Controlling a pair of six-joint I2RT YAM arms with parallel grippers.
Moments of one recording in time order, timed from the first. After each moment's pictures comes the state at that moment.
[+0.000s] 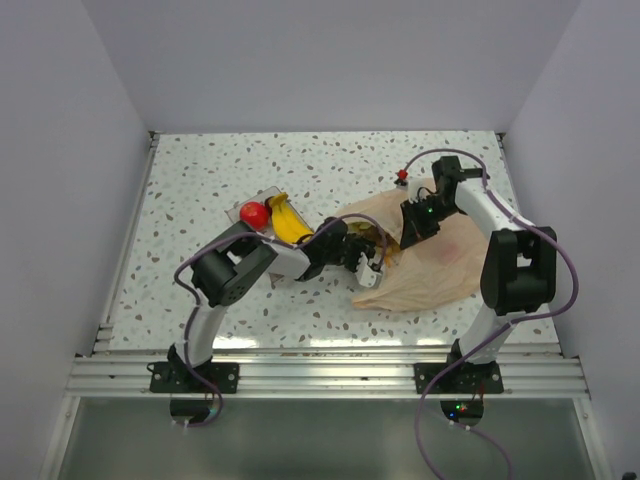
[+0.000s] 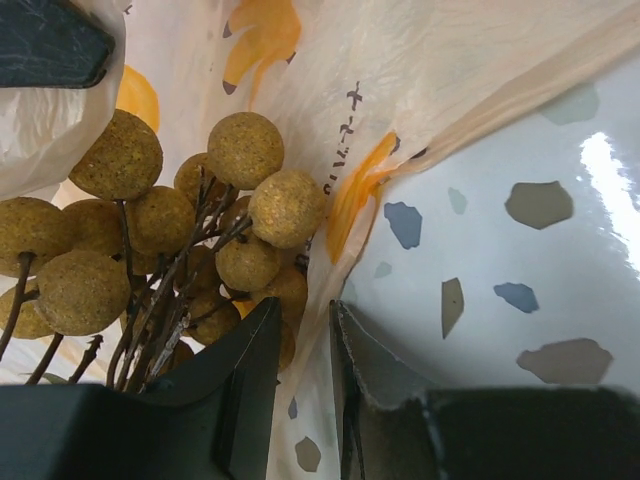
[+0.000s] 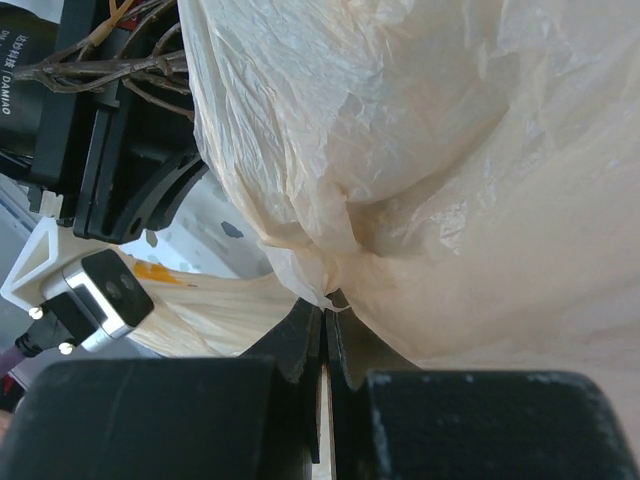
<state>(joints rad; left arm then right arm) -0.82 2.13 1.08 0.56 0.45 1.24 0.09 1.77 1.35 -1.00 -0.56 -0.34</state>
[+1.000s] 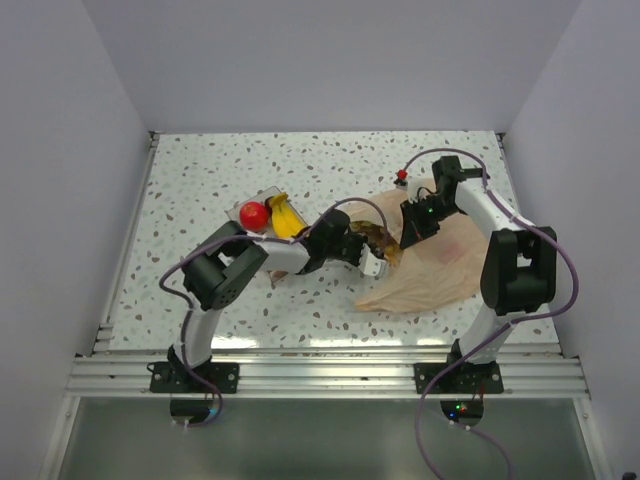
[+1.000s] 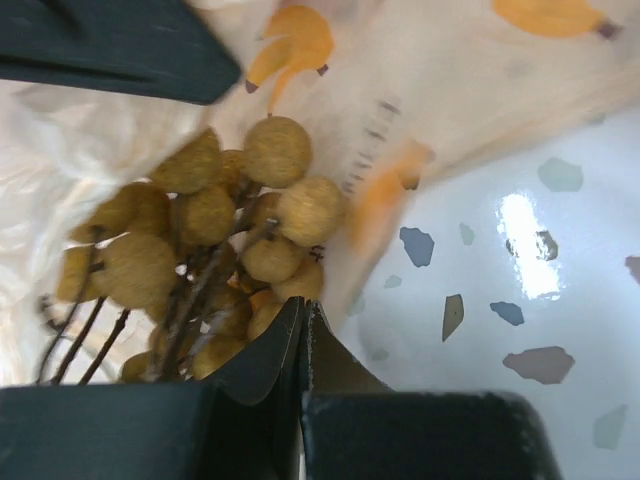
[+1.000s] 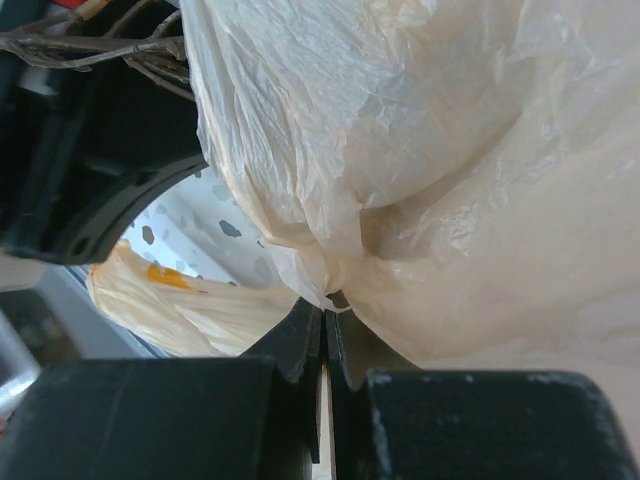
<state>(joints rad) -0.82 2.09 1.14 0.45 0.48 1.09 0.09 1.77 1.35 -1.00 -0.57 -0.37</state>
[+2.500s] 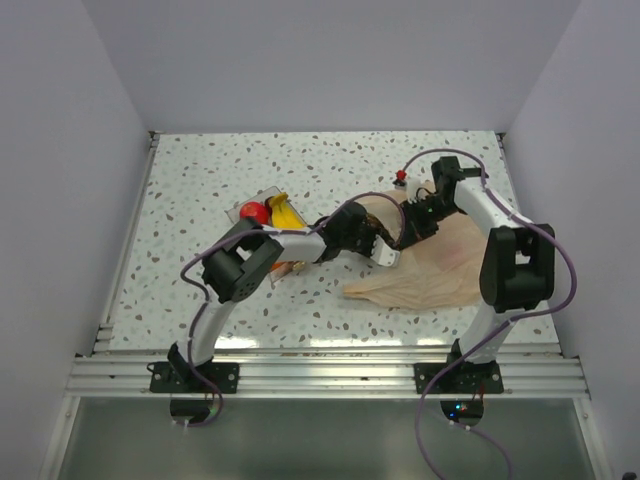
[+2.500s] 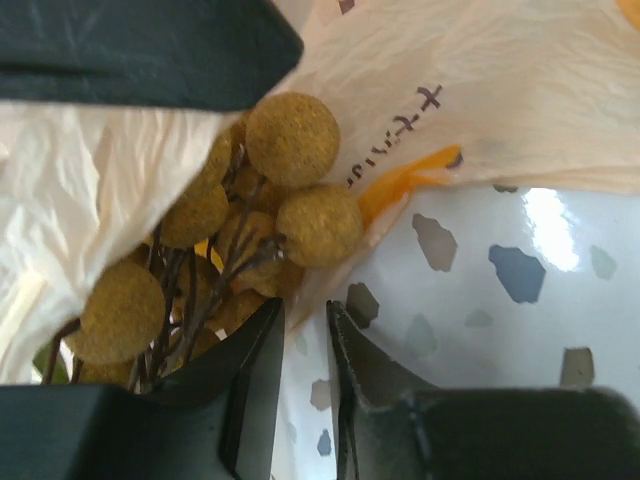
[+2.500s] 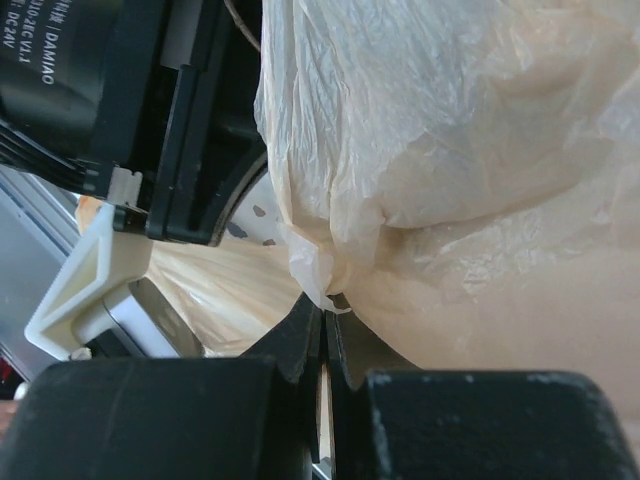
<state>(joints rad) -0.83 2.21 1.37 0.25 0.38 1.10 0.09 1.78 1.36 -1.01 -0.59 -0.37</state>
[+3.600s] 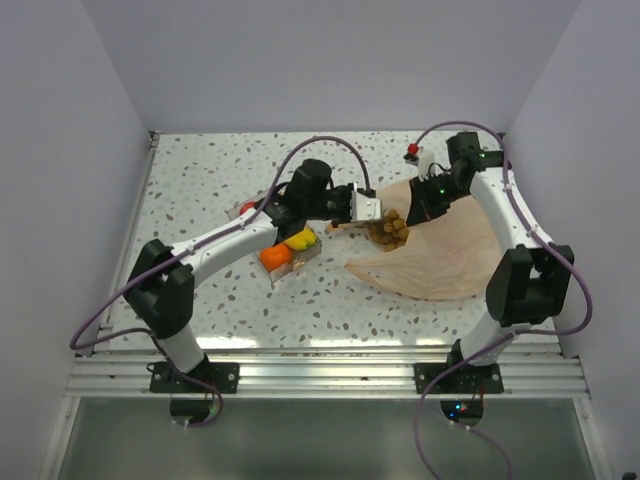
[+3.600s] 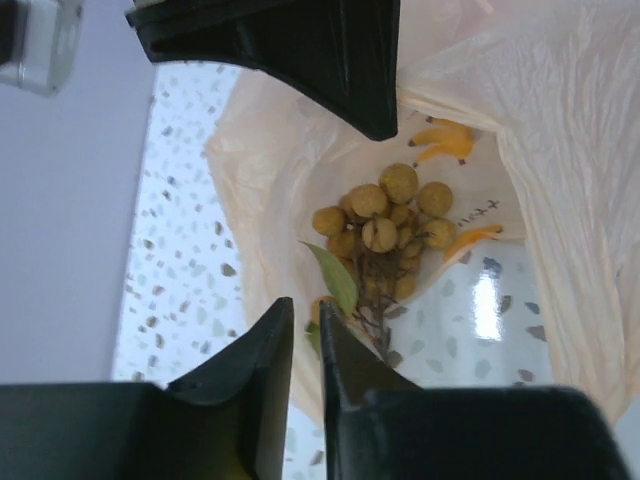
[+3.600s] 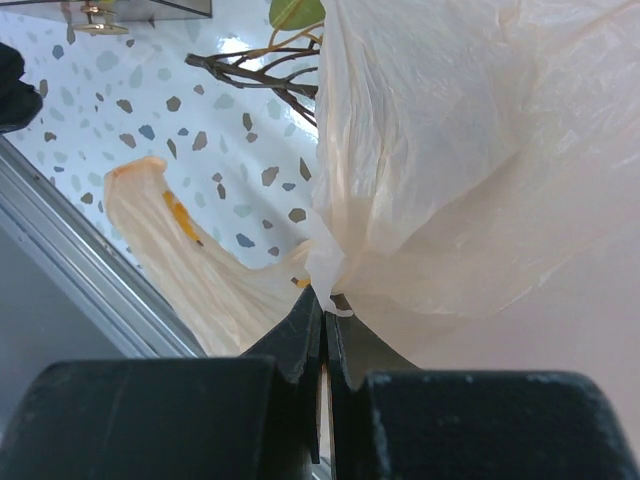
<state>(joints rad) -0.75 1.70 1.34 -0.04 0.49 0.82 0.06 1.68 1.54 -1.11 -0.58 -0.39</state>
